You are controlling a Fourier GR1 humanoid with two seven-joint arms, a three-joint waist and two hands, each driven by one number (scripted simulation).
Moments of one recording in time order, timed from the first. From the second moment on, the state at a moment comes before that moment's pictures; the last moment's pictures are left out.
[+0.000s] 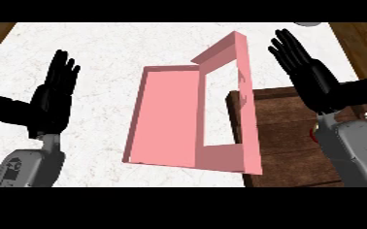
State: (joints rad) left arm -0.20 0.30 -0.04 -1.51 0.31 0.29 0.04; right arm -0.40 -0.45 0.19 -1.41 -0.48 0.07 -0.07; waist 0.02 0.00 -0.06
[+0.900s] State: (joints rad) left arm -0.01 0.42 -0.16 -1.50 0.08 0.28 0.04; right arm -0.14 -0.57 -0.12 -1.41 -0.16 -0.65 -0.04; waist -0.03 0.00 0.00
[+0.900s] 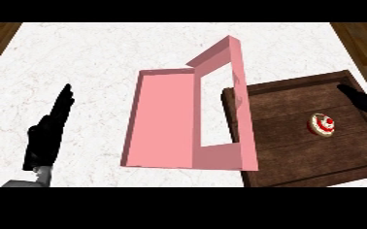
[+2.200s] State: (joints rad) left arm 0.00 0.38 -0.15 -1.51 0.02 0.24 0.06; right arm -0.10 -0.96 0.20 -1.78 -0.03 -0.04 0.97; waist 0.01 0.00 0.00
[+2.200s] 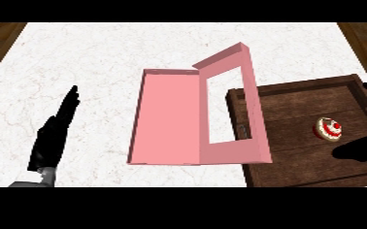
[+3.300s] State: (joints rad) left arm 0.00 0.30 -0.06 -1.52 -0.07 0.16 0.08; right arm -0.08 -0.71 0.09 -1.72 0.20 0.11 1.01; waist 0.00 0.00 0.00
